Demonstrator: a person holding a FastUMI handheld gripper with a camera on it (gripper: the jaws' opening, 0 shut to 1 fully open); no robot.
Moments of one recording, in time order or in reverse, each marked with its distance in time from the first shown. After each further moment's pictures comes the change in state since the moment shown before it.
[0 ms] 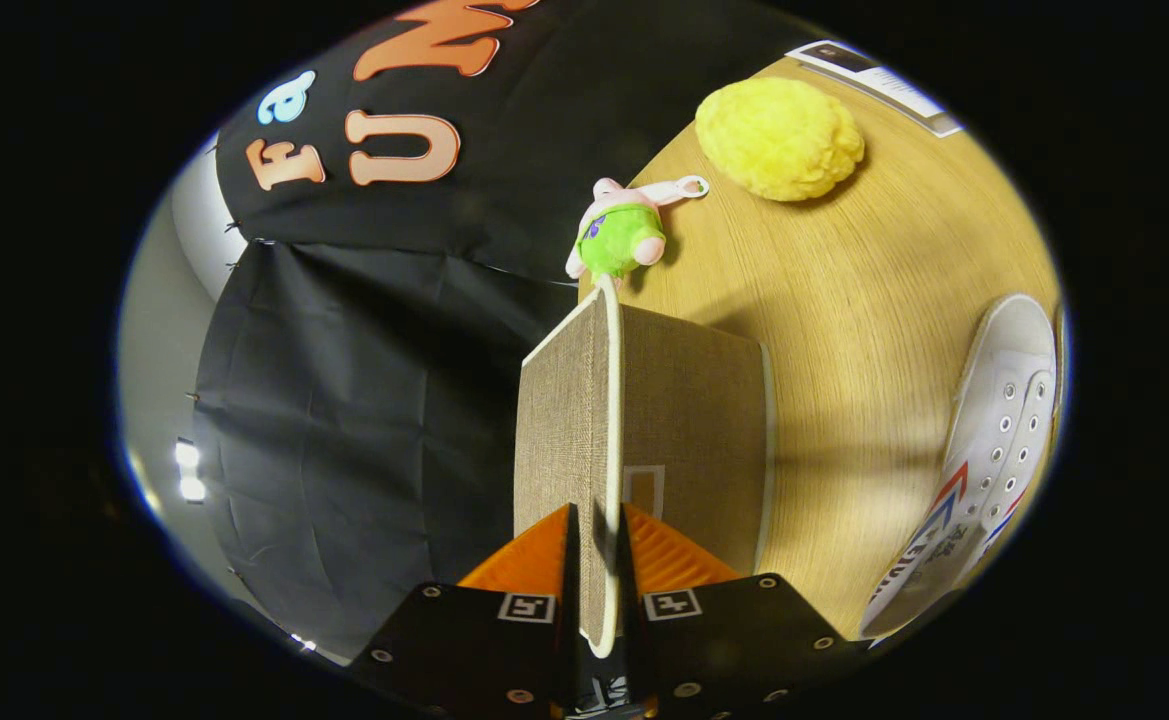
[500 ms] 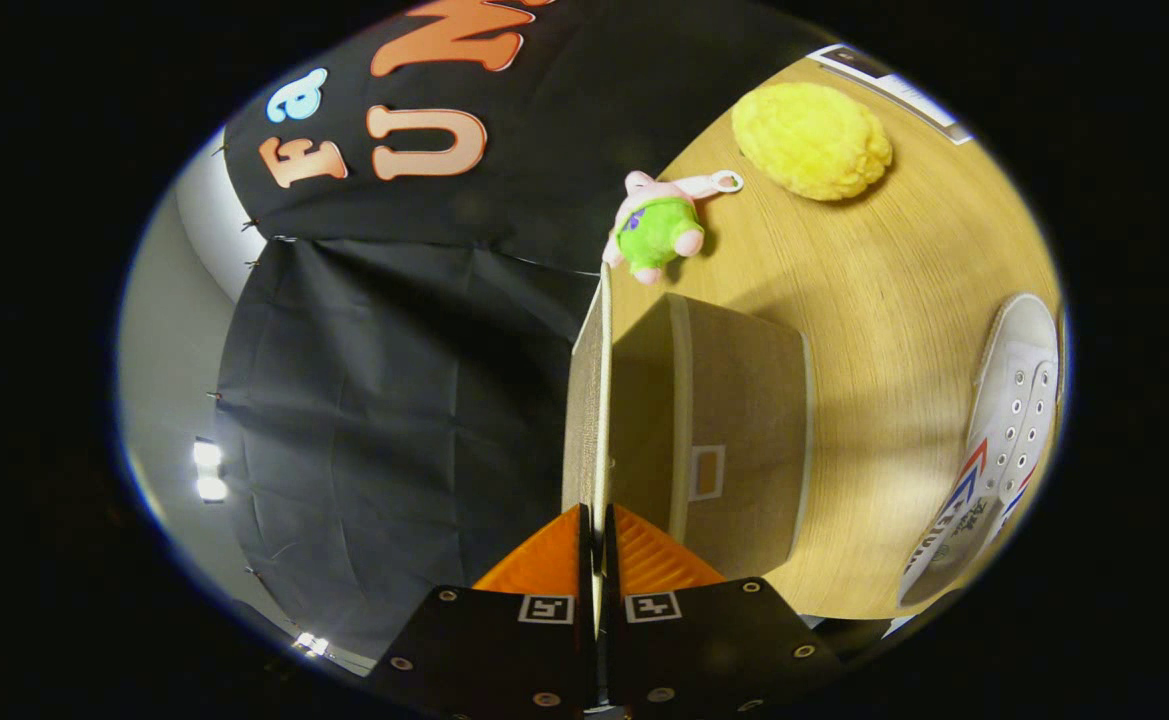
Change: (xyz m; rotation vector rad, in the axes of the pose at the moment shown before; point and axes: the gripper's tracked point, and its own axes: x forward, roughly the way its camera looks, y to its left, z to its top) arm -0.028 0.052 0.006 -0.033 0.001 0.076
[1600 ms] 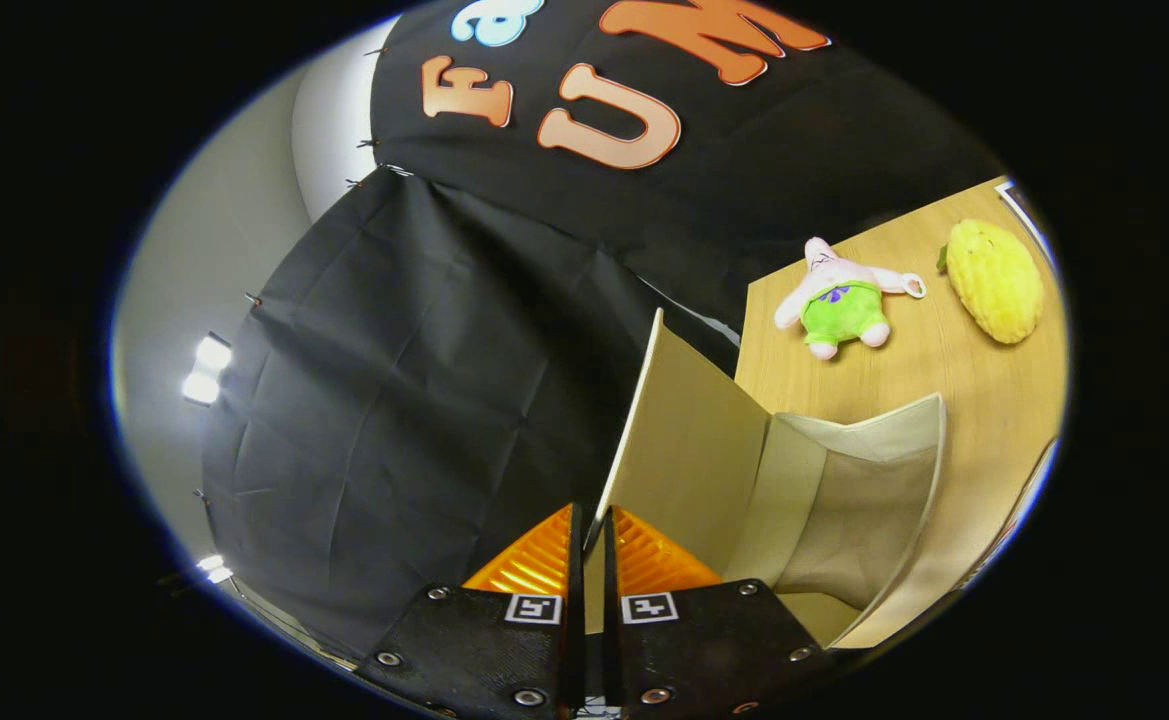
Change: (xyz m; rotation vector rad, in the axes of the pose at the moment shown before) arm 0.071 0.176 -0.007 -0.297 -0.066 0.069
